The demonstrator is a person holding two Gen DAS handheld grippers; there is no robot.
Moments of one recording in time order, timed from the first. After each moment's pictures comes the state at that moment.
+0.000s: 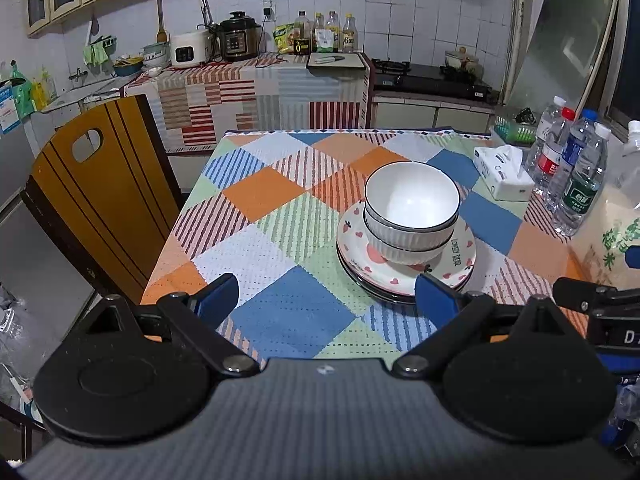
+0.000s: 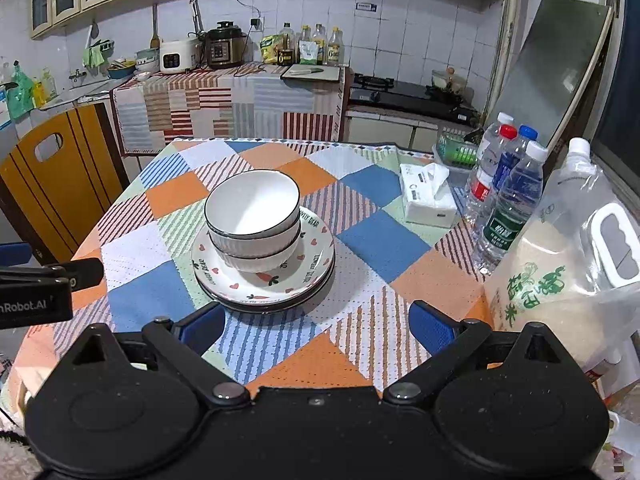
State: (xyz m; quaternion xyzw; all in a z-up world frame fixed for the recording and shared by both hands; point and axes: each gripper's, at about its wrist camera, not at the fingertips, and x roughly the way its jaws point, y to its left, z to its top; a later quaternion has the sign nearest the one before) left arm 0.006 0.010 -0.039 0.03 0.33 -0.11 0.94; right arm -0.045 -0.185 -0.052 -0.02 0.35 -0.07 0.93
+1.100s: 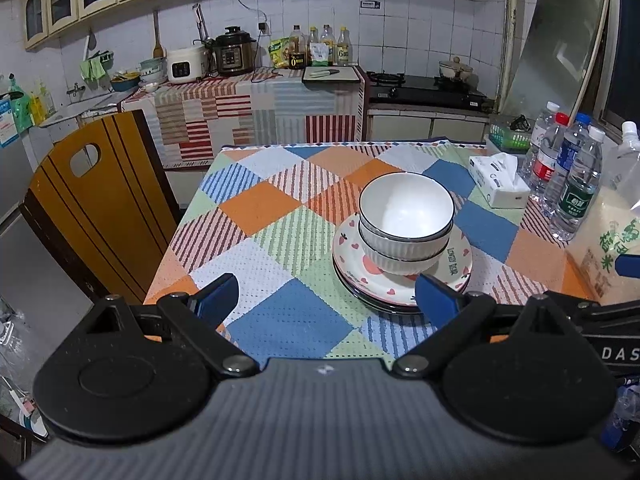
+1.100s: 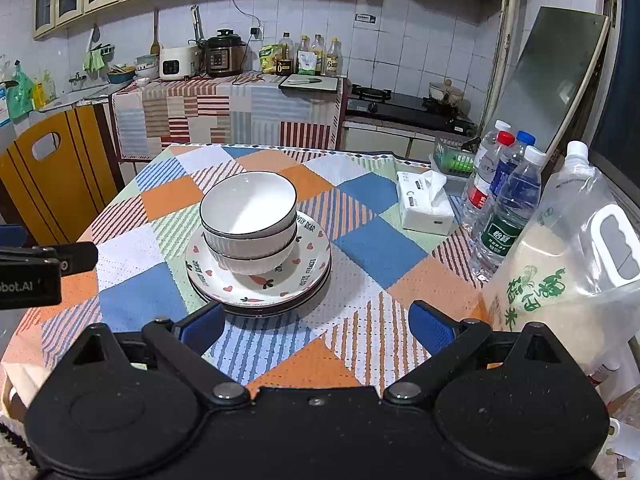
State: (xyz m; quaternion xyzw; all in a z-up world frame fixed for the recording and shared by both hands) left arm 0.001 0.005 -0.038 0.03 0.31 -0.11 0.94; right arm -0.048 -0.184 -0.064 -0.03 0.34 -0.07 0.94
